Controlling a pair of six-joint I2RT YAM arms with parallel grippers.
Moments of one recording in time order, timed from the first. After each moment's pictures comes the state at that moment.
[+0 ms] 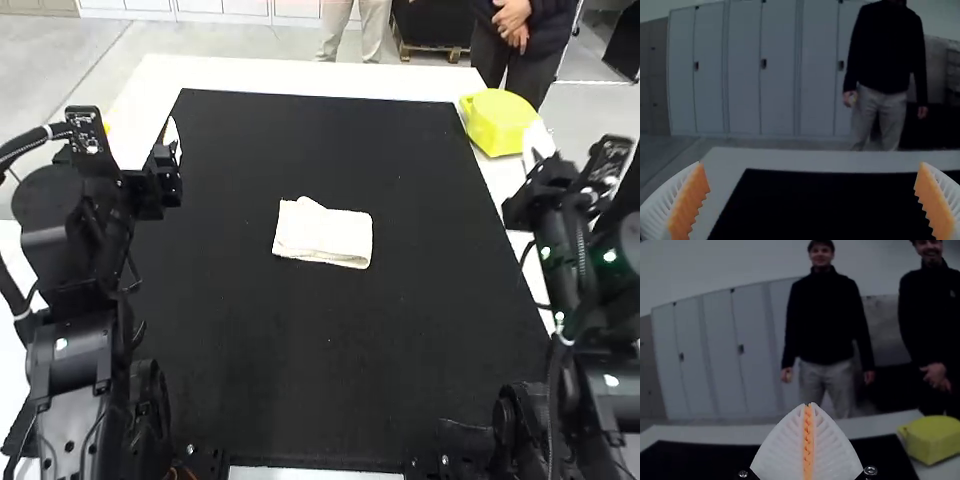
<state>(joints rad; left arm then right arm) 0.35 0.04 0.29 0.02 0.25 -0.08 0.06 0.01 0.23 0.11 -0.04 0.12</state>
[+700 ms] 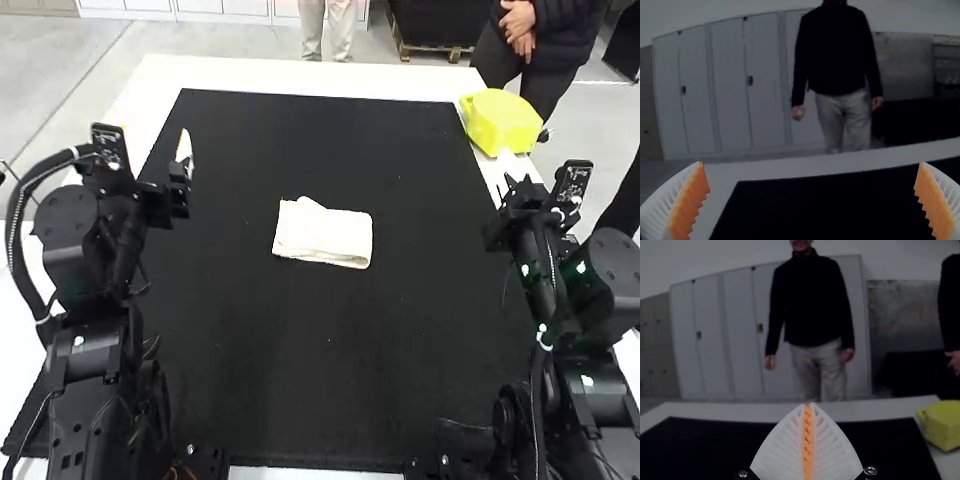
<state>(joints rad) 0.29 0.09 0.17 0.19 0.29 0.01 0.06 0.01 0.15 0.16 -0.12 0.11</state>
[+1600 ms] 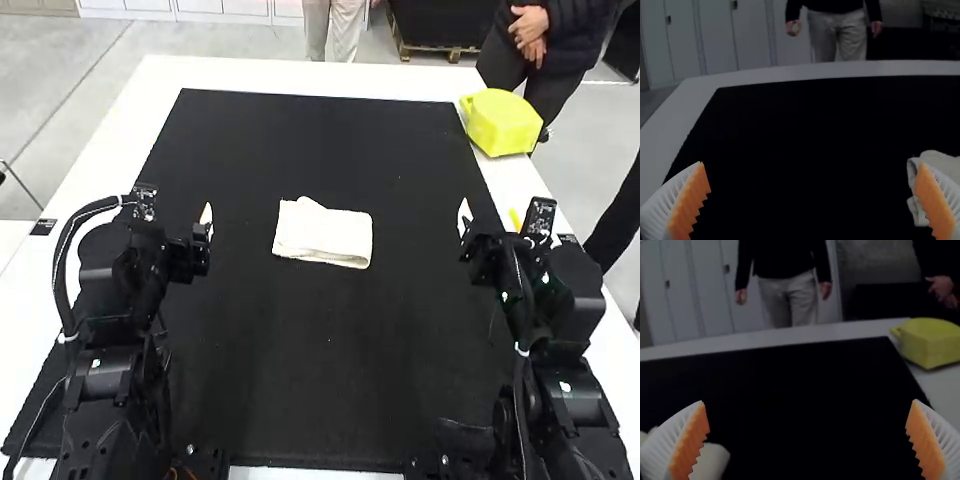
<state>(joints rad) 0.20 0.01 0.01 -0.01 0.20 0.06 0.06 0.01 0.01 0.04 -0.02 0.11</state>
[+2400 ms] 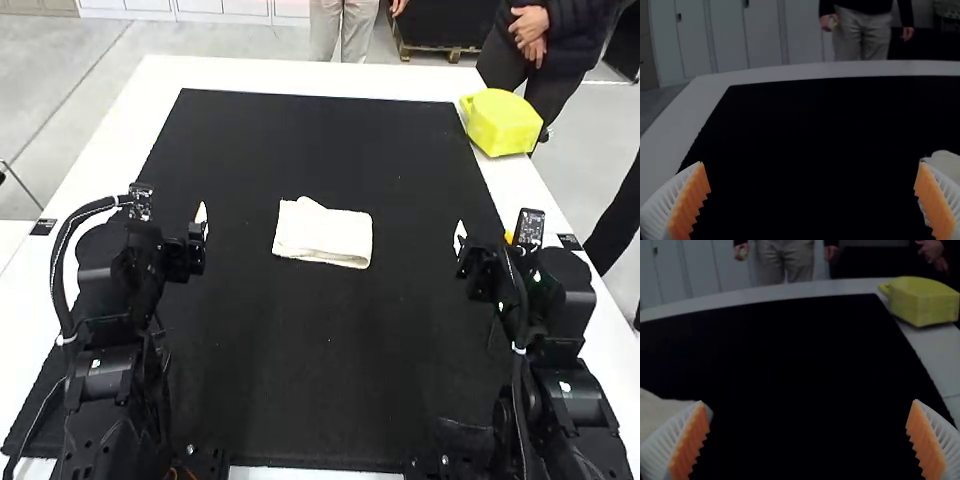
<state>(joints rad) 0.23 0.01 0.01 -0.01 0.20 0.06 0.06 0.01 0.01 -0.08 0.00 0.08</state>
